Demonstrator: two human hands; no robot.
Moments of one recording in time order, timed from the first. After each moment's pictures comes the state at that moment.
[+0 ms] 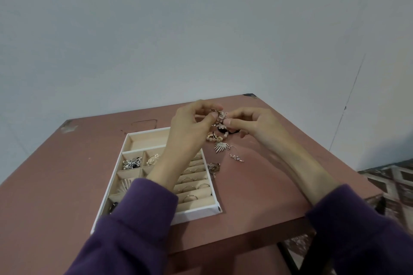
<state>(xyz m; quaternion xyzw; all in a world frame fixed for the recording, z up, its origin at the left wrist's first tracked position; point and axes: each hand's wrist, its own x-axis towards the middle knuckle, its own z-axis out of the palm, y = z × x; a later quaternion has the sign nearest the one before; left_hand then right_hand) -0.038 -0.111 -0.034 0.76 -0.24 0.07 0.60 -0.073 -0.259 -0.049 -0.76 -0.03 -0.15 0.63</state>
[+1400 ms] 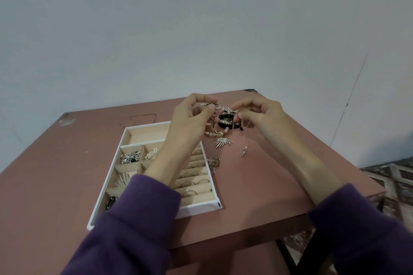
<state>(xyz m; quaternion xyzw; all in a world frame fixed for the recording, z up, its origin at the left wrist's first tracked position) -0.042 -0.113 -0.035 0.68 -0.20 0.00 0.70 -0.074 -0.261 -0.048 -0.77 0.00 -0.23 0.60</state>
